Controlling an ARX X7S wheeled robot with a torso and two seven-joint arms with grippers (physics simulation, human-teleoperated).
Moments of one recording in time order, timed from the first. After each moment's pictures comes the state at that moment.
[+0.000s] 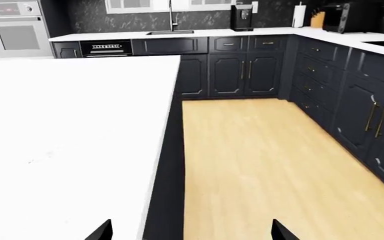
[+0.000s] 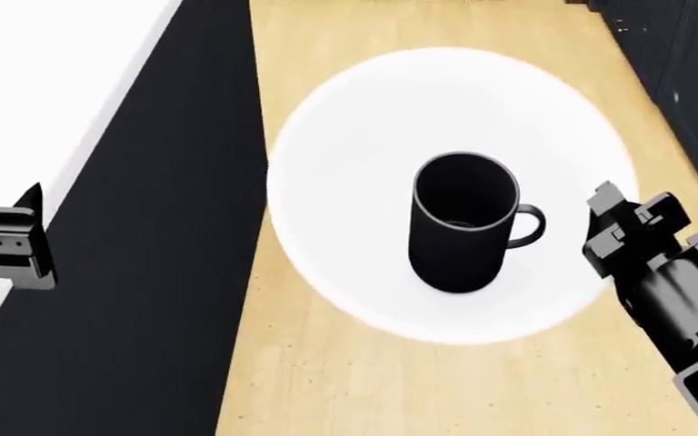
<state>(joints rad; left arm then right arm) -0.71 -0.56 0.11 0.32 -0.87 -0.99 -0.43 0.66 0.46 0.31 0.03 1.59 0.87 0.58</state>
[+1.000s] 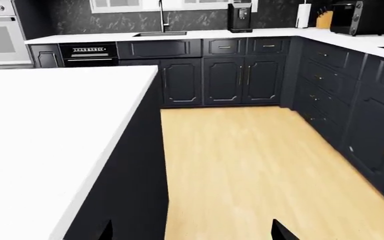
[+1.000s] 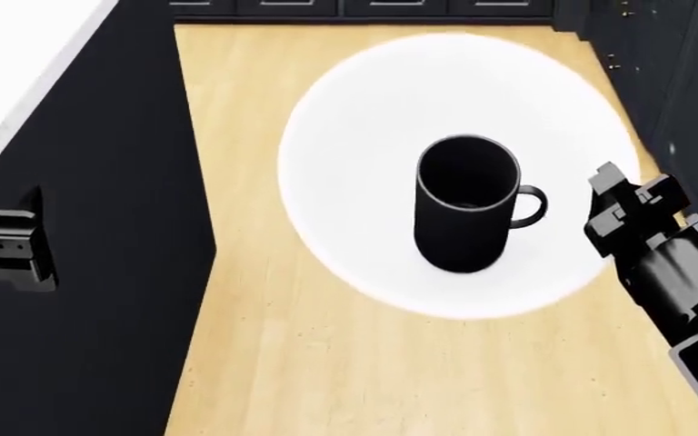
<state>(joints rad) -0.70 -0.57 0.11 0.32 -0.87 -0.98 -0.44 0.72 0.46 0.26 0.13 1.52 0.83 0.50</state>
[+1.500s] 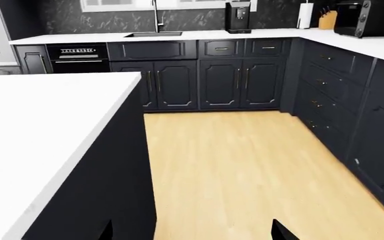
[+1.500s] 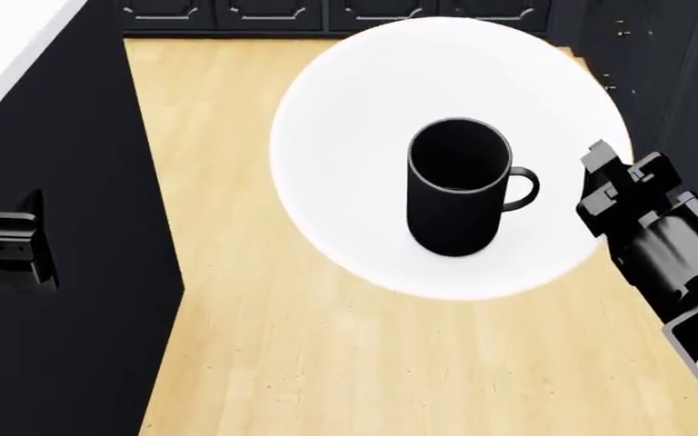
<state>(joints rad) -0.70 -0.57 0.12 0.31 -0.87 -0.97 -0.44 0.78 0.46 0.23 0.17 1.51 0.84 0.50</state>
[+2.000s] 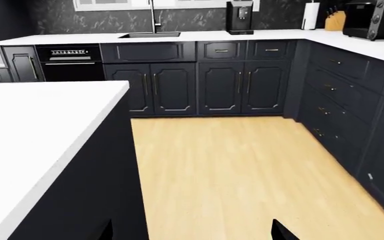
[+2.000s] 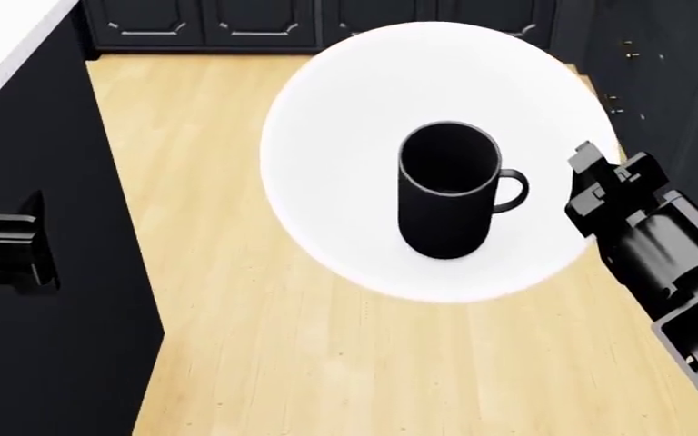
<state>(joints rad) -0.69 -0.57 0.12 0.30 -0.87 -0.95 -0.44 0.80 0.45 0.21 0.19 1.51 0.84 0.48</state>
